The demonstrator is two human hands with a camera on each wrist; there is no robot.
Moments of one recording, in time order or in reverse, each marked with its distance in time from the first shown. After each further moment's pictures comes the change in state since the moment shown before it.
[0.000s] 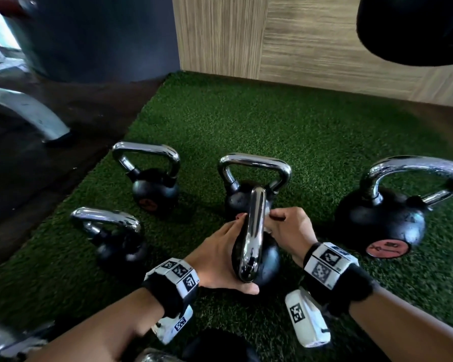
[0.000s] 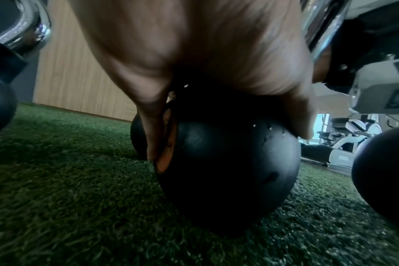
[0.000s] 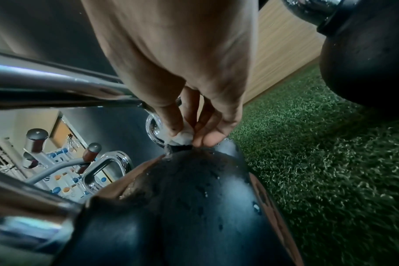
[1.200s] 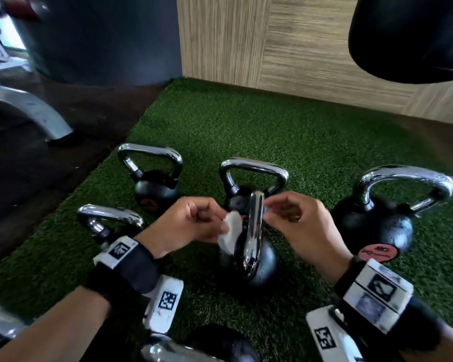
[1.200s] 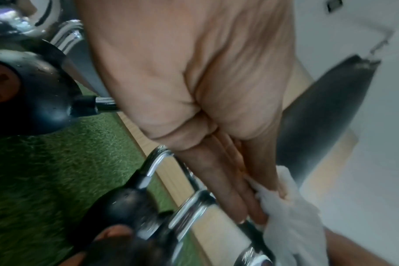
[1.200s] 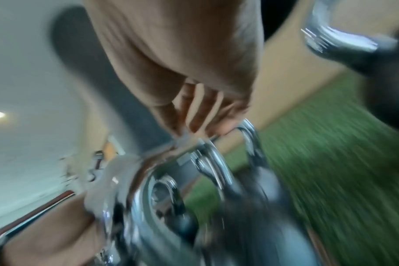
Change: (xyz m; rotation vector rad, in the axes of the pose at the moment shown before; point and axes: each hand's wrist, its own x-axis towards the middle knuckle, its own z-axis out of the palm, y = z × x) left_hand -0.040 0.031 -0.096 -1.013 0.151 -0.016; right_hand -0.066 -0.067 -0.057 0.008 -0.043 -0.362
